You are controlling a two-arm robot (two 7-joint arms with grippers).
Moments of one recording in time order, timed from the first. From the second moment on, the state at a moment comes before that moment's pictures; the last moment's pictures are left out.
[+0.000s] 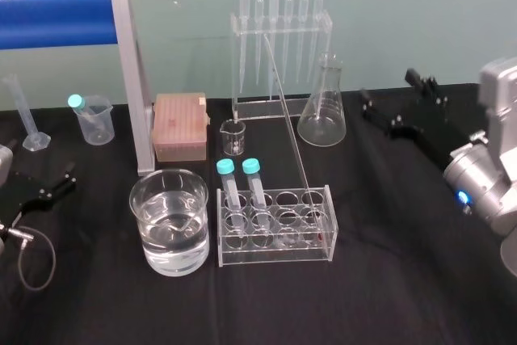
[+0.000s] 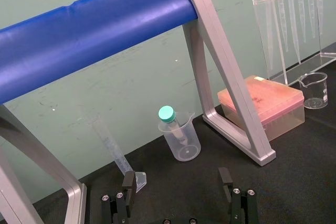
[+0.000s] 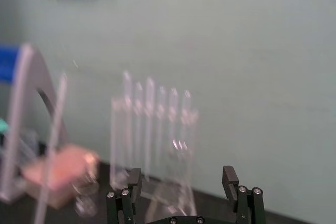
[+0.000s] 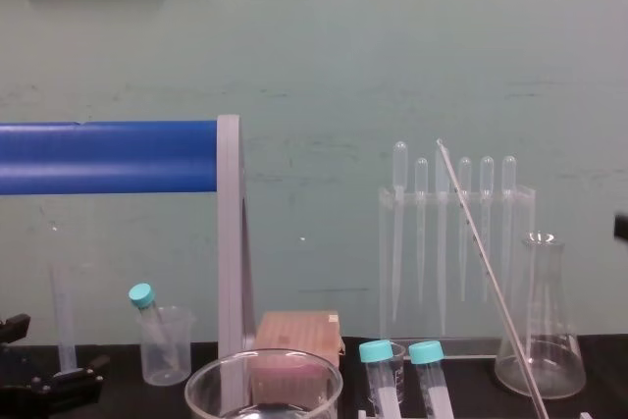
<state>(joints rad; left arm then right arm) -0.20 0.60 0.45 -1.41 -0.25 -0.12 0.03 0.15 0.60 -0.28 -1.53 0.50 -0.19 0.12</state>
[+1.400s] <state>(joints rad) -0.20 0.60 0.45 -1.41 -0.25 -0.12 0.03 0.32 0.38 -0.34 -1.50 0.59 0.02 0.32</state>
